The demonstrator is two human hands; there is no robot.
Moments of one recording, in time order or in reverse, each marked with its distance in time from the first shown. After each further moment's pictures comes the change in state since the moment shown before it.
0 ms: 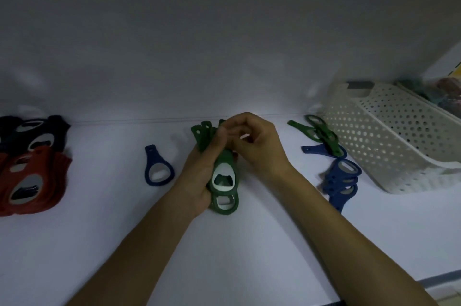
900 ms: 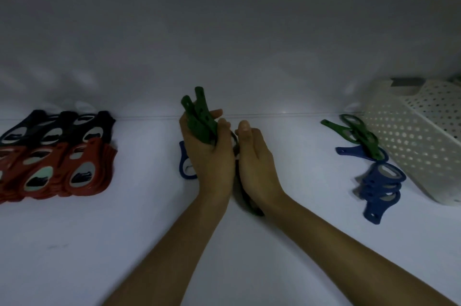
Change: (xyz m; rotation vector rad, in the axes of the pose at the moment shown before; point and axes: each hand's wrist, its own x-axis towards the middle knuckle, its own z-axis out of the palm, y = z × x) left_hand 0.000 0.010 0.001 0.371 0.534 0.805; right_hand -0.027 -0.021 0.069 0.153 0.156 0.343
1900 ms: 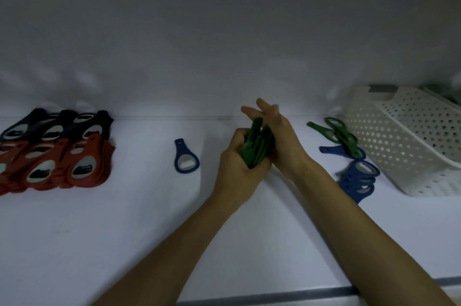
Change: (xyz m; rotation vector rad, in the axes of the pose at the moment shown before) left_hand -0.036 -0.013 0.004 0.049 -0.602 -0.098; right_hand 0.024 -0.035 -0.060 0.139 -0.229 0.040
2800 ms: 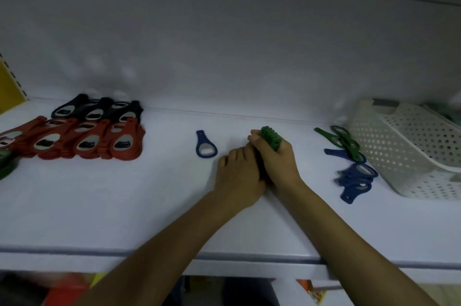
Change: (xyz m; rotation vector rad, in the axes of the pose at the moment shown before) left_hand -0.038 0.010 -0.022 1.195 -0.115 0.078; right_hand -0.039 0.034 0.030 -0.031 0.207 -0.011
